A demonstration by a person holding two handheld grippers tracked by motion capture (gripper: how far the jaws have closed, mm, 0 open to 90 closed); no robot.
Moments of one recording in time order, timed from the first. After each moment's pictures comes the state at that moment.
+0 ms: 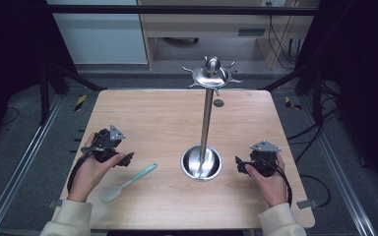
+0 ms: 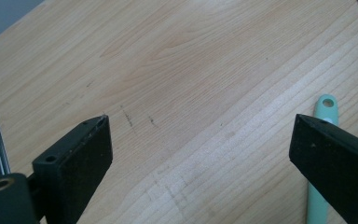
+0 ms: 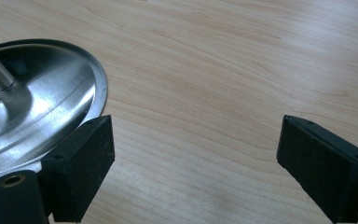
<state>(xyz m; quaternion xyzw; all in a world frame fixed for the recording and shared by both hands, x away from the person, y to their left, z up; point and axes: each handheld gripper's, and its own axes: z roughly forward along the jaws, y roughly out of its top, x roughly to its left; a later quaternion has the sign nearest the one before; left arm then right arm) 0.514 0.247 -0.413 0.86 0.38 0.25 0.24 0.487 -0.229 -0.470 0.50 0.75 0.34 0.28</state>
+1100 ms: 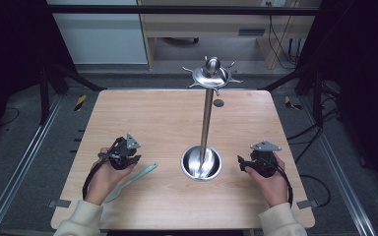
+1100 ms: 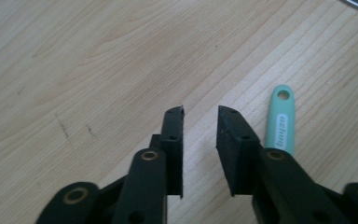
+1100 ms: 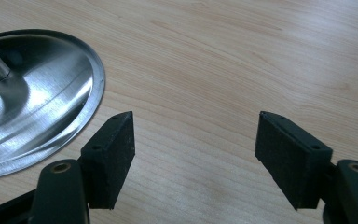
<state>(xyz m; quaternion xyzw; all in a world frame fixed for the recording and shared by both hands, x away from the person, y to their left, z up) 0.509 0.212 -0.446 0.88 0.34 0.22 0.23 0.487 -0.231 -0.470 0.50 0.75 0.33 0.27</state>
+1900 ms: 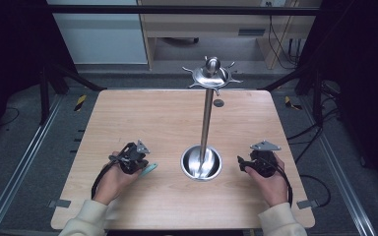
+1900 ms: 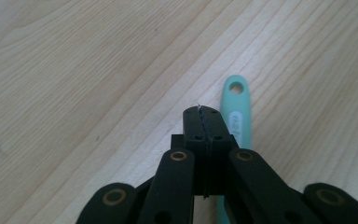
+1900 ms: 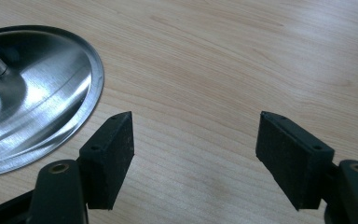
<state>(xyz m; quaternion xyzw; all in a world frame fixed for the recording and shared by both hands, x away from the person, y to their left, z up) 0.513 0.192 -0.472 0.91 0.32 0.15 0.23 0.488 -0.231 -0.471 0.50 0.75 0.33 0.27</state>
